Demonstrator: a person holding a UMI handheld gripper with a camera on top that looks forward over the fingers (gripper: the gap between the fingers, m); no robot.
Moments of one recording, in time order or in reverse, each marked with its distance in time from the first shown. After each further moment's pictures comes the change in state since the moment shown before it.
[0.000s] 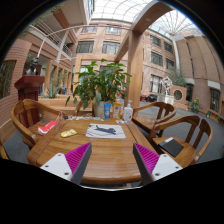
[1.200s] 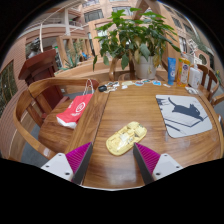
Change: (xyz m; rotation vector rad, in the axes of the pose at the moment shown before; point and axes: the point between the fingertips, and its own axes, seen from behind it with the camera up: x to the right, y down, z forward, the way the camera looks) arm -0.318 0.070 0.272 -0.461 -0.330 0.102
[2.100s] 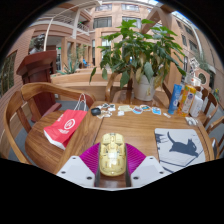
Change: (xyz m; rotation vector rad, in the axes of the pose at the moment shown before) arm 0.019 -0.104 0.052 0.133 0.100 -0.134
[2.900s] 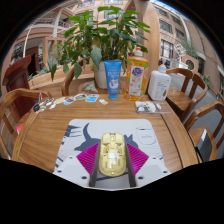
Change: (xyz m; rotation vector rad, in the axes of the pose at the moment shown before) arm 0.281 0.046 0.015 -0.098 0.122 0.109
